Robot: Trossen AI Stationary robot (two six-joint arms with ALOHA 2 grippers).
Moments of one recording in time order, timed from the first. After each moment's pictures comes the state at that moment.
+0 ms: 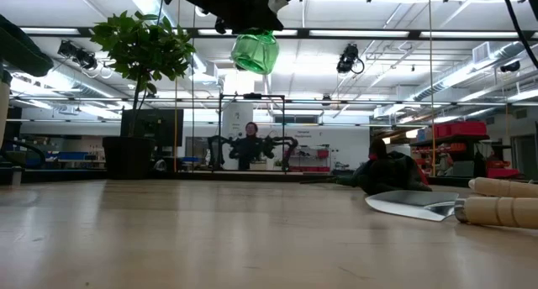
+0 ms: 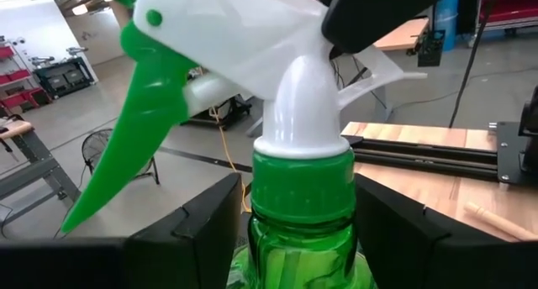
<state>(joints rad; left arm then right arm) 0.19 1.44 1.06 0.29 -0.47 0.17 -0.15 1.82 2.20 -1.05 0.34 0.55</state>
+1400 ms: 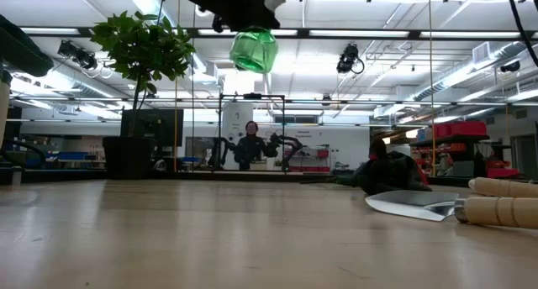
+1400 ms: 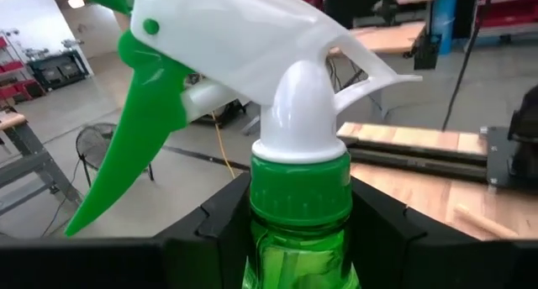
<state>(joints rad) 0.17 1.41 1.06 0.27 -0.47 0.14 -0.14 1.78 2.20 -1.06 0.28 0.48</state>
